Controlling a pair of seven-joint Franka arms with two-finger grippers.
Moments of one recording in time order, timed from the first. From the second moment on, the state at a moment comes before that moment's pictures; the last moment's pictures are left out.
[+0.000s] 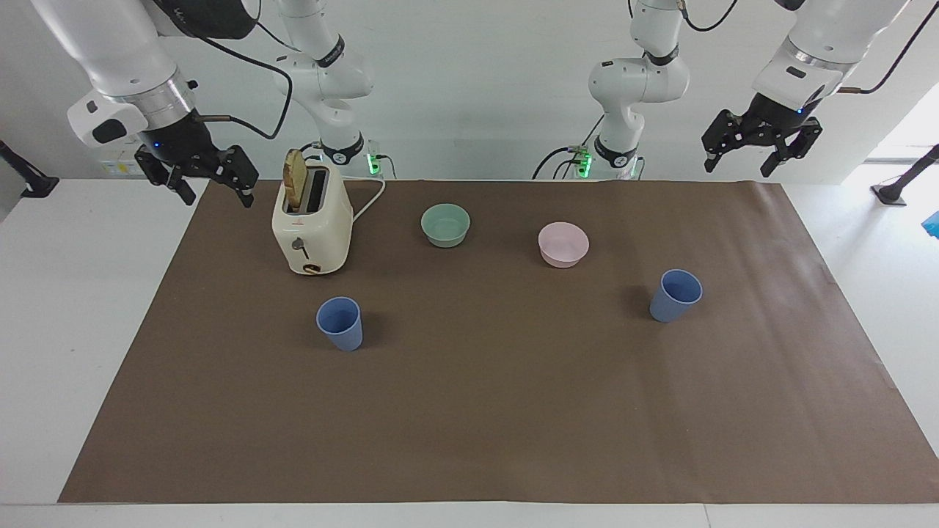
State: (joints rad) left arm -0.03 -0.10 -0.03 -1.57 -0.03 1.48 0.07; right arm -0.01 0.10 -0.05 -1.38 0.02 1.49 0.03
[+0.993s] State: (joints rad) left arm 0.03 0.02 -0.03 -1.93 -0.04 1.94 0.07; right arm -0.01 0.10 -0.05 -1.38 0.02 1.49 0.03
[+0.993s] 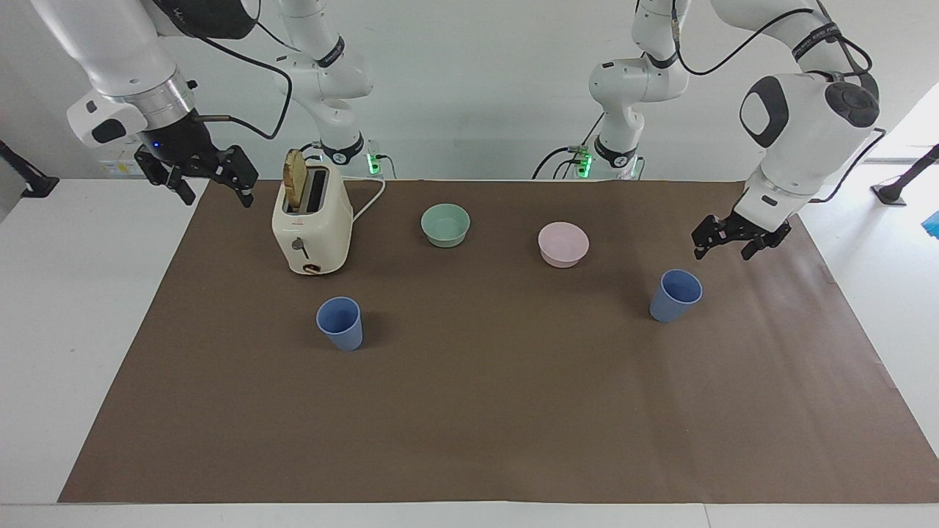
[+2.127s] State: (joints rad) left arm 0.04 0.12 -0.03 -2.06 -0.10 2.14 0.03; right arm -0.01 0.10 -0.05 -1.38 0.02 1.49 0.03
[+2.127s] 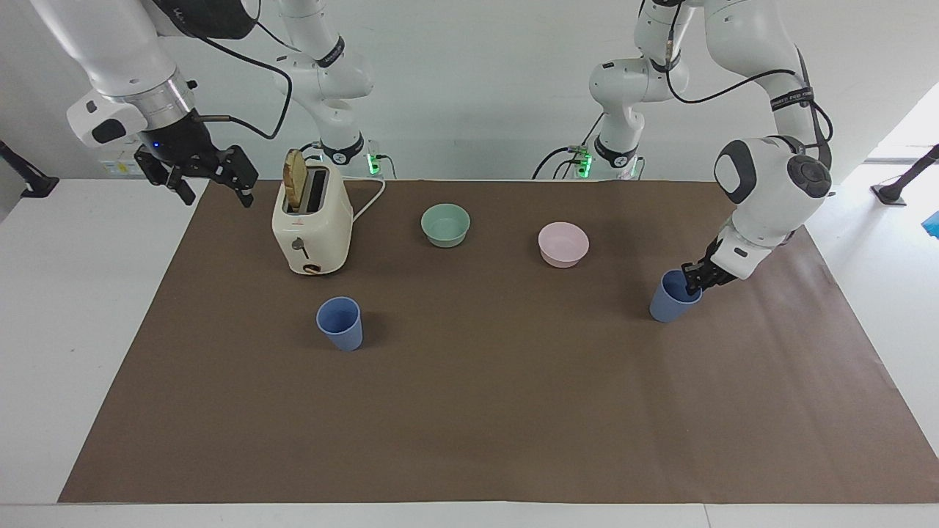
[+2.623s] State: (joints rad) left arm 0.04 0.10 -0.06 -1.91 -0.12 2.04 -0.08; right arm -0.01 0.10 -0.05 -1.38 0.02 1.49 0.03
